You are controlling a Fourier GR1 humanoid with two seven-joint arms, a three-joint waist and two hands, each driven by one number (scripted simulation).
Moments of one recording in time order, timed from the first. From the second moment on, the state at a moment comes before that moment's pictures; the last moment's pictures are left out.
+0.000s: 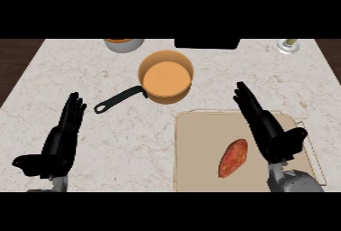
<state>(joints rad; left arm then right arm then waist) 0.02 0.23 -0.14 -1.61 0.14 0.24 -0.10 -0.13 -0.21 0.24 -1.65 -0.14 -0.09 0.14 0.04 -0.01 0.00</state>
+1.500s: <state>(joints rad) -0.20 0.31 0.01 -1.61 0.18 0.24 0.20 0.20 -0.48 -0.01 -1.65 0.00 0.04 -0.24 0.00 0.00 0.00</state>
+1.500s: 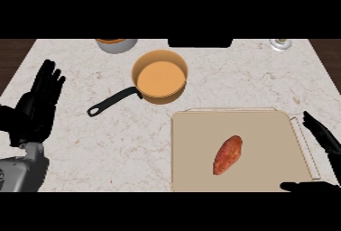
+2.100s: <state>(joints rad) -0.21 0.30 0.03 -1.62 0.17 0.22 0.21 0.10 -0.48 0.20 -1.85 0.15 0.16 0.25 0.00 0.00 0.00</state>
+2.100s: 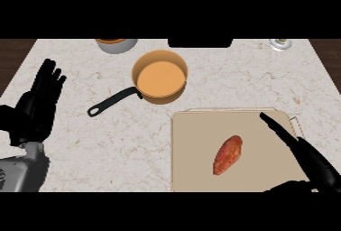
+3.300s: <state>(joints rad) -0.19 0.23 0.11 -1.63 0.11 0.13 0.22 0.03 -0.23 0.25 -1.65 0.46 0.18 0.32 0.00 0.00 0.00</state>
